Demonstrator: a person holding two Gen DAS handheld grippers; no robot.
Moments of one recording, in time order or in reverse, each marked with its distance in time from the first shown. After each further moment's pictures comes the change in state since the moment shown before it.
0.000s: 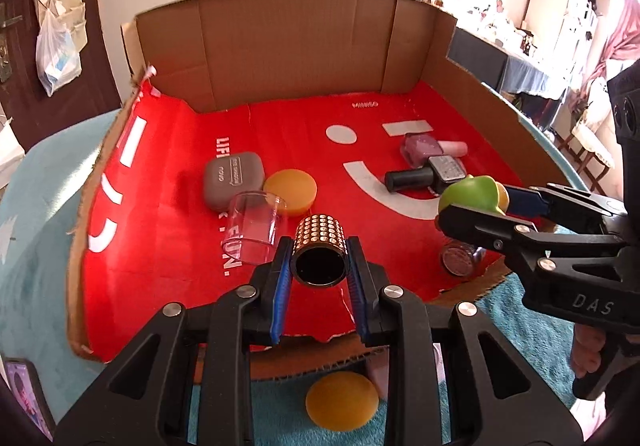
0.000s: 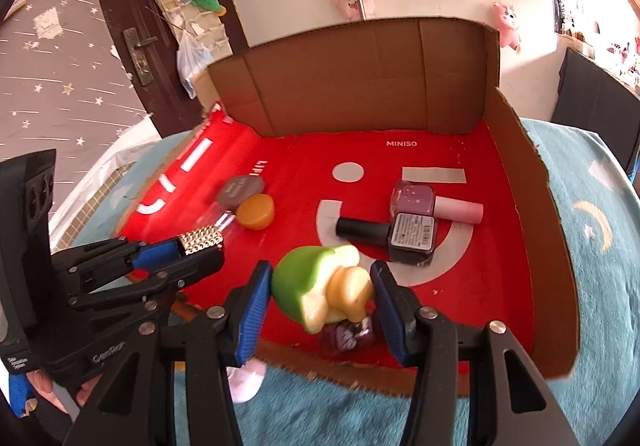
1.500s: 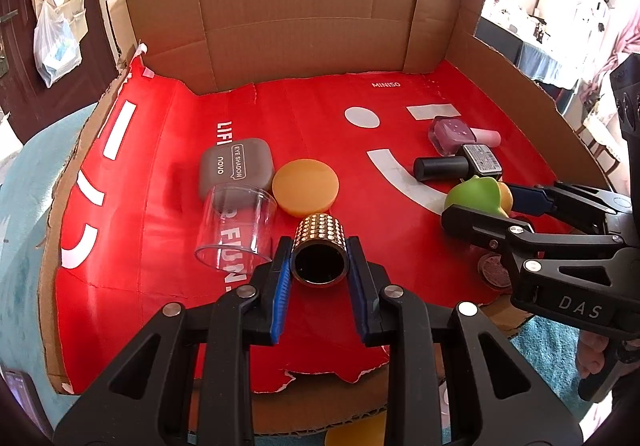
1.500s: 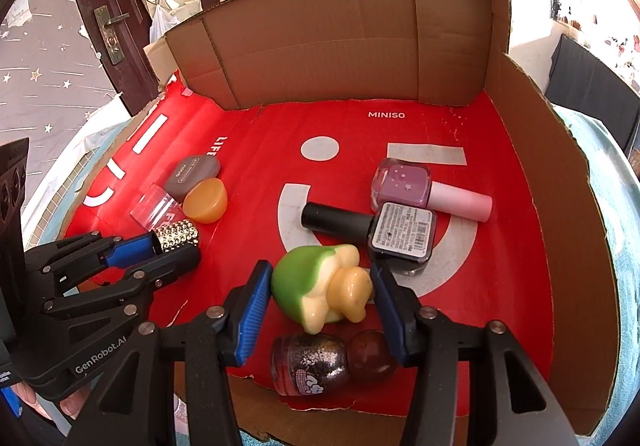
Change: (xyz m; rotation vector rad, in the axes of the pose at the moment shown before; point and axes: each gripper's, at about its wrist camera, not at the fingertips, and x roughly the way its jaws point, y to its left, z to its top) left arm 0.029 0.008 0.006 -0.004 0.059 0.031; right arm 0.042 -0.012 0.006 0.005 0.091 -0.067
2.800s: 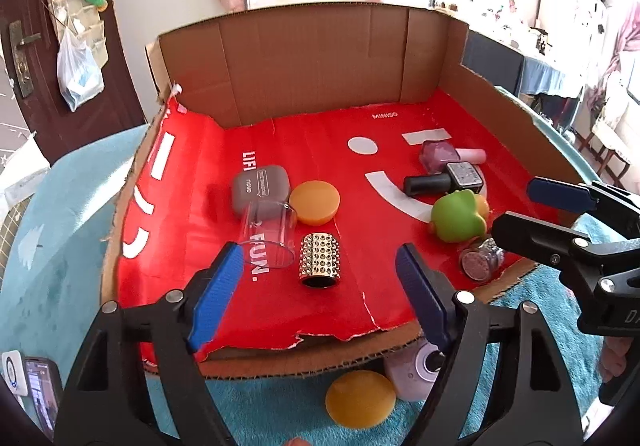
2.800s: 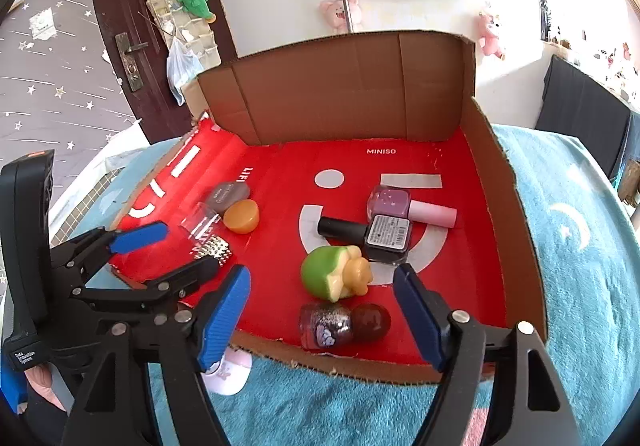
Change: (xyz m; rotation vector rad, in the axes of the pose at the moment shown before) left arm -0.047 -0.009 -0.012 0.023 -0.112 0.073; right arm -0.062 0.005 -0.016 -0.002 -0.135 0.019
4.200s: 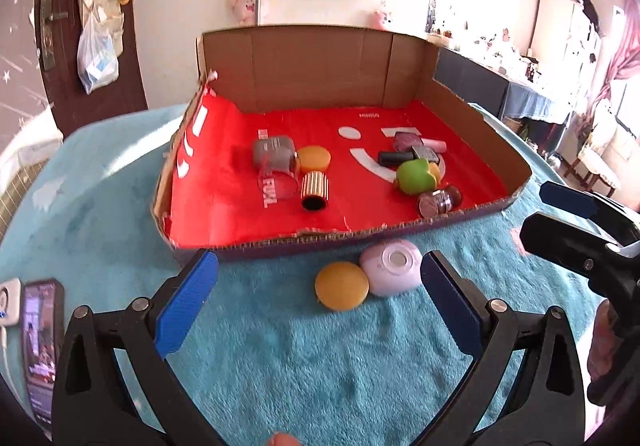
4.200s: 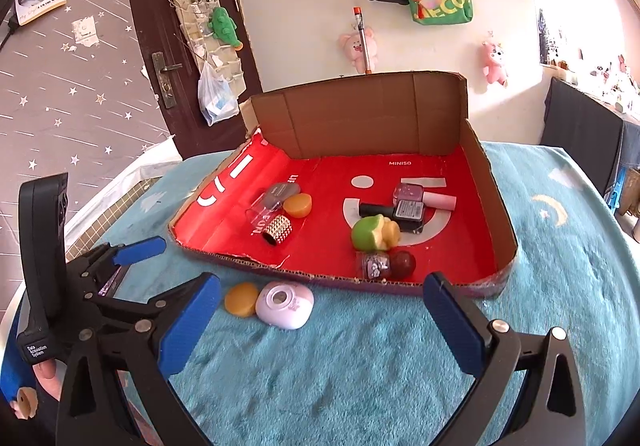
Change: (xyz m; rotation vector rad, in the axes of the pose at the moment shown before) left arm -0.069 0.009 -0.060 -0.084 -0.063 -0.054; right arm -0.074 0.033 -0.049 -0.020 -0.115 0.043
